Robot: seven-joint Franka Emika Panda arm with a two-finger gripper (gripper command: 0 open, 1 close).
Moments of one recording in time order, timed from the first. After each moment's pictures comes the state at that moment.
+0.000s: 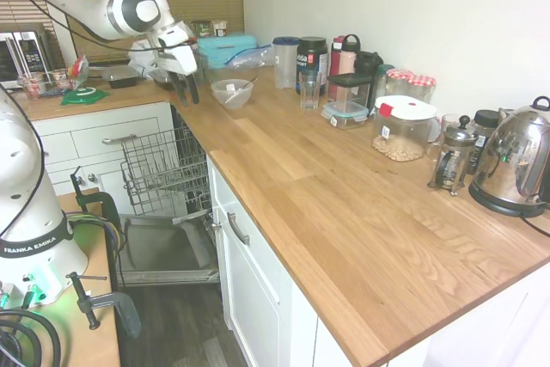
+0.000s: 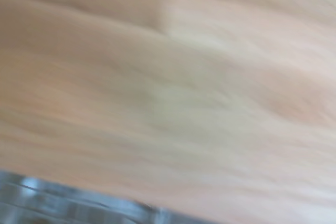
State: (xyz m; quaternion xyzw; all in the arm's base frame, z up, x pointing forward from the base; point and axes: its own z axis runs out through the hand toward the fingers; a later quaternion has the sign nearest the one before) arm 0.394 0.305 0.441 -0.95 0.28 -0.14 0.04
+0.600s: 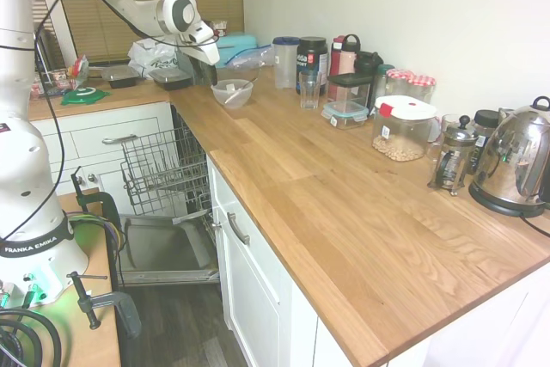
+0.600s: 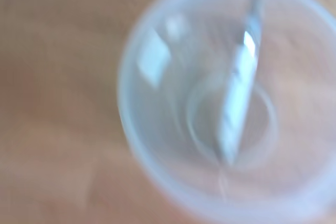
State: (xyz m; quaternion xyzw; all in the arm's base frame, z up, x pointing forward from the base) arm 0.513 0.429 0.433 -0.94 0.28 -0.14 0.14
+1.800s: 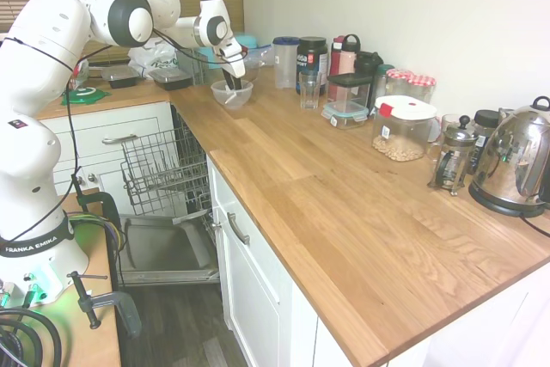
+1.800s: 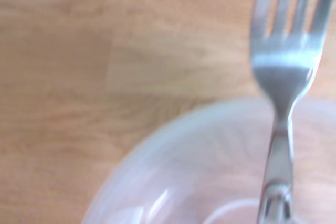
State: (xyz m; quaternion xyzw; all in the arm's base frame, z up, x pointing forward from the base) arm 0.616 0.455 0.377 -0.92 0.37 -0.11 0.09
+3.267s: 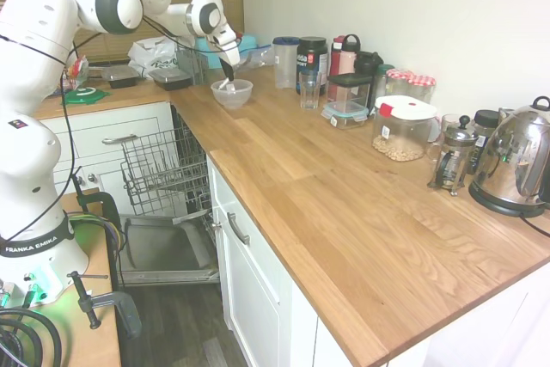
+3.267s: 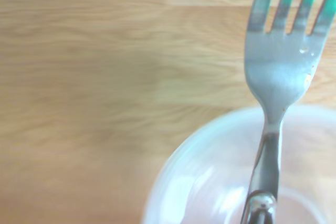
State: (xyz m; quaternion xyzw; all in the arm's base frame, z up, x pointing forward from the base) arm 0.563 0.461 0.460 -0.92 0.33 -0.14 0.16
